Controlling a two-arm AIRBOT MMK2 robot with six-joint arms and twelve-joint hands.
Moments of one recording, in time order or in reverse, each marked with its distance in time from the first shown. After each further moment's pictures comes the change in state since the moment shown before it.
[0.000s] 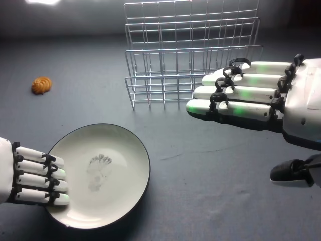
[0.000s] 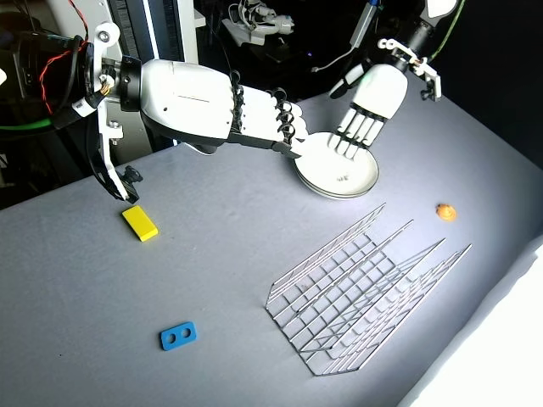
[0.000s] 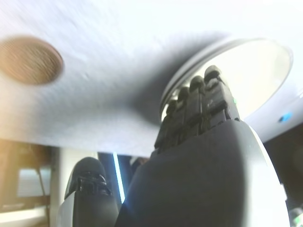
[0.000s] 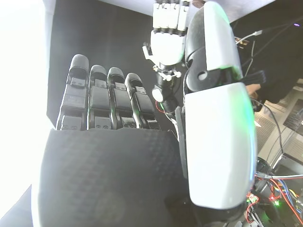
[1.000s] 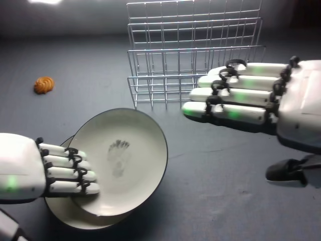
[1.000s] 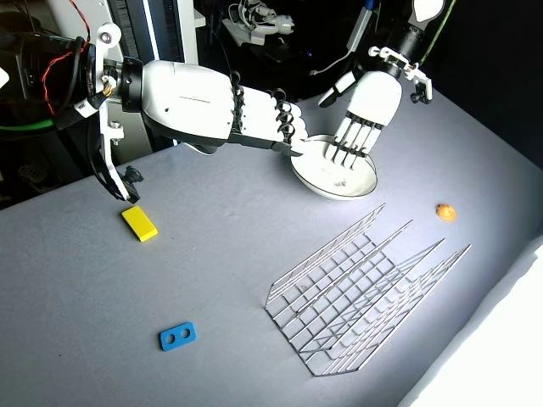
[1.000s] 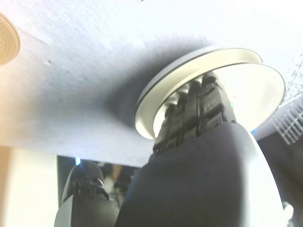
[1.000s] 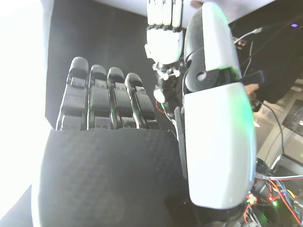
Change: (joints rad) left arm -0.006 -0.037 -0.078 -0.056 0.185 -0.131; right arm 0.009 -0.055 0.012 0.001 0.009 -0.067
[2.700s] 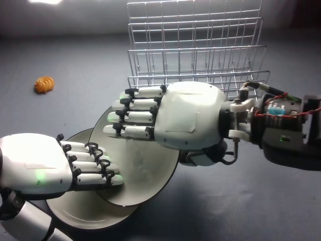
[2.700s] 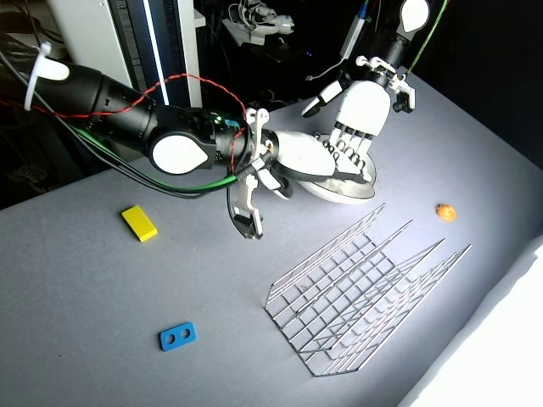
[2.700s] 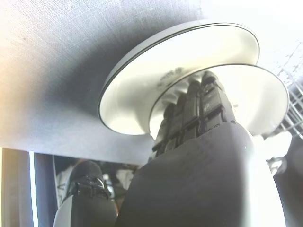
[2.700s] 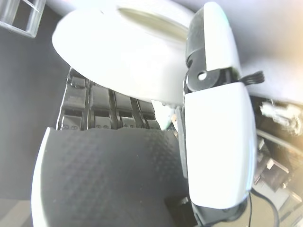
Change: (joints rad) left arm -0.024 -0.047 -0.039 -0.166 0.099 -0.012; right arm 0.058 -0.615 0.431 0.101 -0.197 -0.403
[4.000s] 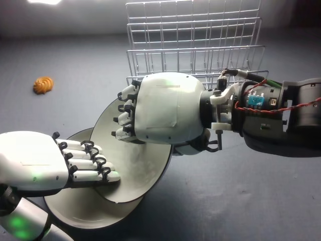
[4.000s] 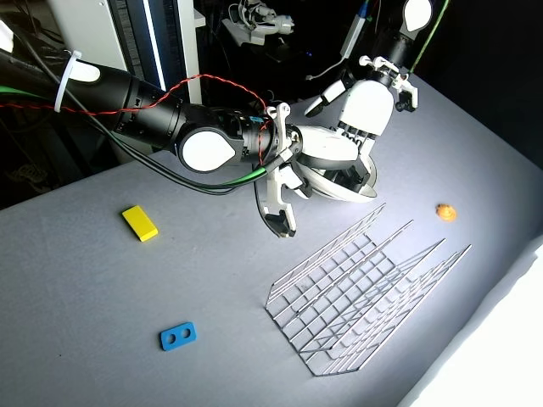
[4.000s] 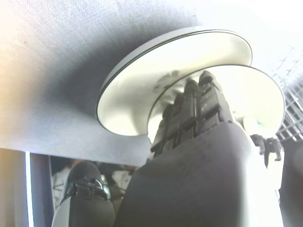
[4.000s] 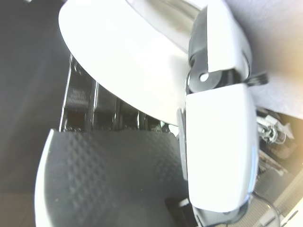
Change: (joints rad) left arm -0.012 0.001 0.022 -0.023 -0.007 -0.004; right arm 0.059 -0.059 0.042 -0.027 -0.028 -0.062
